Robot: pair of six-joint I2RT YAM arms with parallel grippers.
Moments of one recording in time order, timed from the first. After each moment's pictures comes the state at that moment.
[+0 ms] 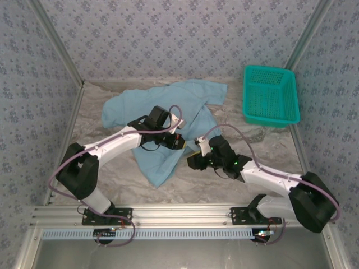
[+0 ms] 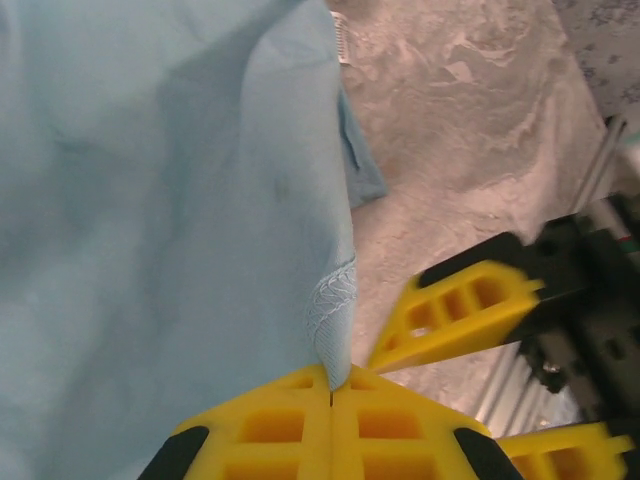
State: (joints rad) left arm -0.68 1.60 1.13 -0.45 0.57 -0.27; right arm 0.75 1.23 0.52 0.09 -0.30 0.36
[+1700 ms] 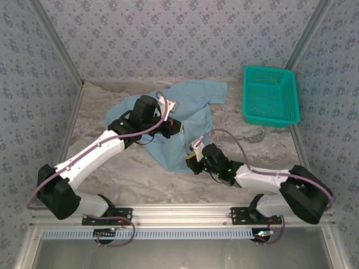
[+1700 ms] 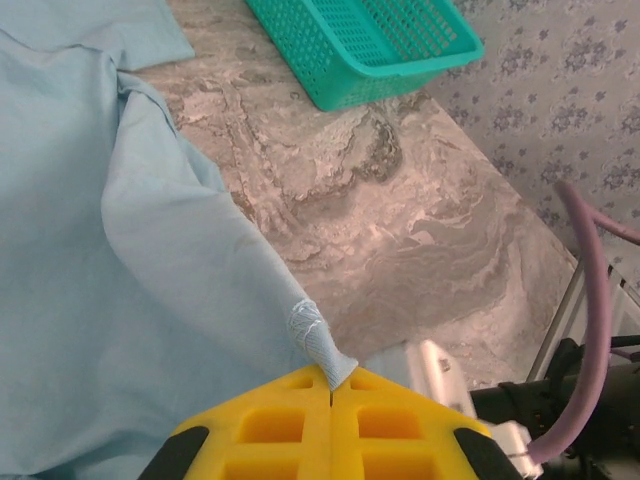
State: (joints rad) left arm -0.69 1.37 1.20 -0.42 0.38 -0.30; right arm 0.86 1.31 0.46 0.28 -0.05 0.22
